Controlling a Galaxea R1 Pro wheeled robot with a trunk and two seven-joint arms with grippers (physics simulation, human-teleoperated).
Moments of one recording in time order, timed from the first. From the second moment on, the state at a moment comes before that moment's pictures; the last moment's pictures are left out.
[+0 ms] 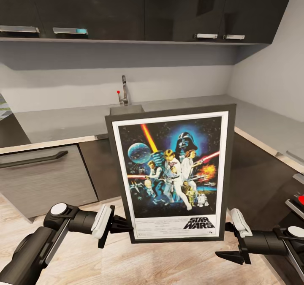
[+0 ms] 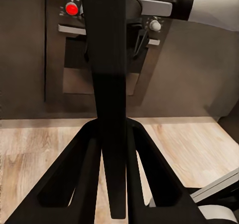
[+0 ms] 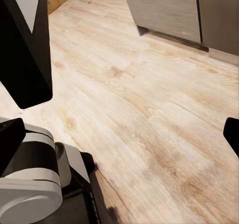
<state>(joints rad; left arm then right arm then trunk) -0.41 0.24 -0.17 -1.41 0.11 0.24 -1.50 -0.25 -0.40 -0.16 -1.27 0.02 0.25 1.56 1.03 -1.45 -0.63</state>
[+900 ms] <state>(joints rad) -0.41 0.24 -0.11 -1.39 0.10 0.24 -1.50 -0.25 -0.40 -0.16 -1.27 -0.01 0.25 1.56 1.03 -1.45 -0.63</state>
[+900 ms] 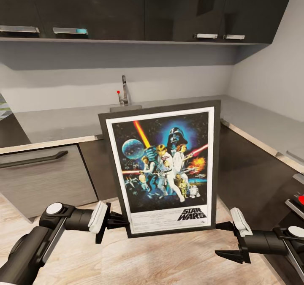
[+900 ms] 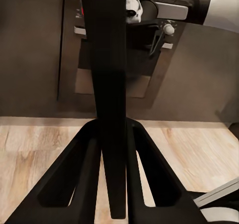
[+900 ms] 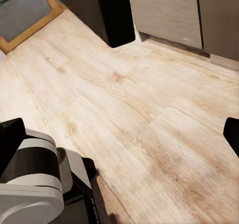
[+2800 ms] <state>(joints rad) -0.41 0.24 -0.10 -1.39 0.06 0.24 -1.50 -0.31 -0.32 -0.16 -1.27 -0.01 0.26 1.56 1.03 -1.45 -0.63</state>
